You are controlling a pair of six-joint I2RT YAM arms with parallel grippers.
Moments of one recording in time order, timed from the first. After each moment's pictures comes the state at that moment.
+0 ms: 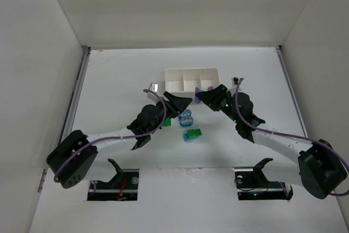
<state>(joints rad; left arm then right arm) -0.83 1.29 0.47 0.77 -0.15 -1.13 0.57 1.17 0.53 0.51 -0.04 1.05</state>
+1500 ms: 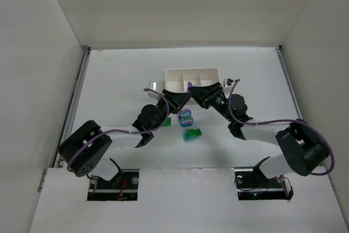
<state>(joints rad) -0.80 1.44 0.46 1.09 -0.12 -1.25 0.59 1.42 0.51 0.98 -0.13 1.46</state>
